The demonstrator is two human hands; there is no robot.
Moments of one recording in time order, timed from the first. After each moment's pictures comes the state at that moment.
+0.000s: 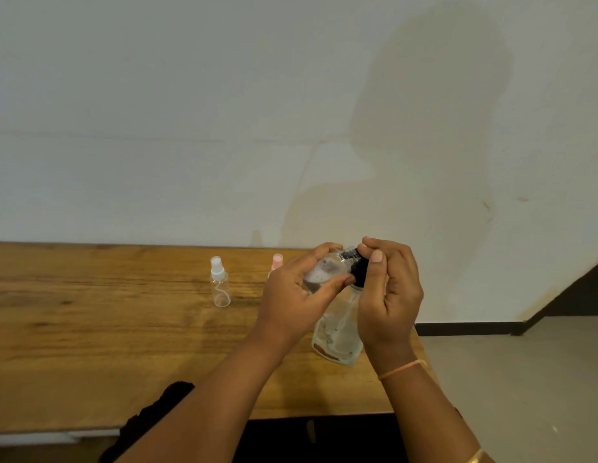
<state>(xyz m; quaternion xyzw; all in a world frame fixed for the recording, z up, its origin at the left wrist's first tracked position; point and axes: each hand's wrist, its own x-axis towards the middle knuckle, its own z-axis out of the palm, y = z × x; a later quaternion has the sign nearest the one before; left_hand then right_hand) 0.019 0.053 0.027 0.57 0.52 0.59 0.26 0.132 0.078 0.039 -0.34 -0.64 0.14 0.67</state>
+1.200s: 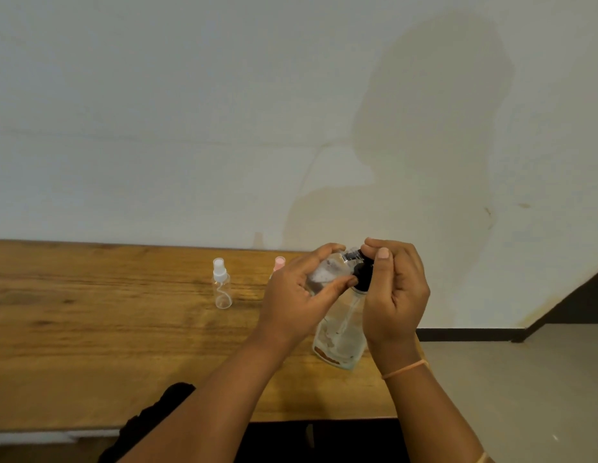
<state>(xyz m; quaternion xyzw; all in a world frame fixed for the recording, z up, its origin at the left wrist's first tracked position) 0.017 0.052 0.030 0.57 0.51 0.59 0.26 0.131 0.080 0.045 -0.33 -0.62 0.18 0.69</state>
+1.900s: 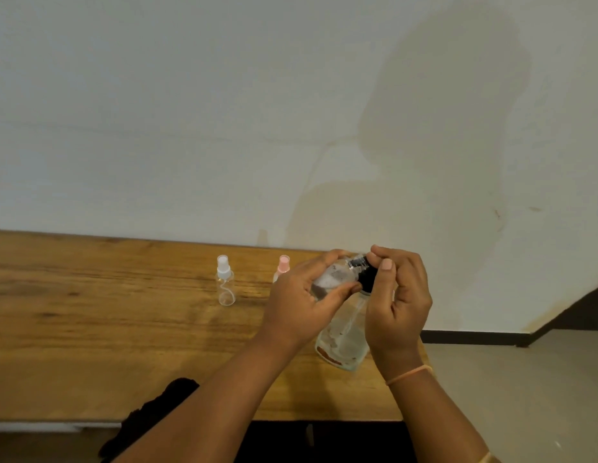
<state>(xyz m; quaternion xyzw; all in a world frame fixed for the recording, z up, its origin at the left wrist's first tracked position) 0.018 0.055 0.017 0.58 0.52 0.57 0.26 0.135 0.085 0.031 -0.34 -0.64 0.15 0.67</state>
